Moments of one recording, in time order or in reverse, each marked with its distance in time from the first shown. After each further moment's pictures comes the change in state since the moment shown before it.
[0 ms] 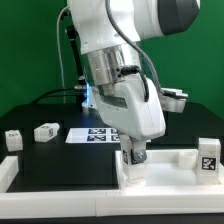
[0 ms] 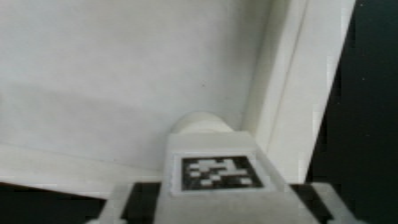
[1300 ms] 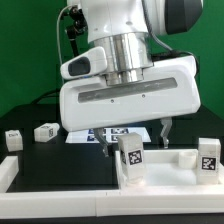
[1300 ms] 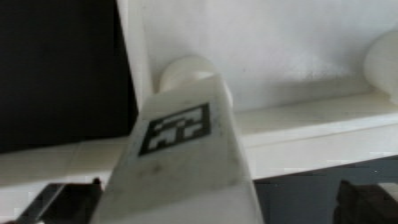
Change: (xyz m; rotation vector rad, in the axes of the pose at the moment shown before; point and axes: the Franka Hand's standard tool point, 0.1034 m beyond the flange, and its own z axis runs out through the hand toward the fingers) arm -0.001 -0.009 -0.011 -0.015 0.087 -1.200
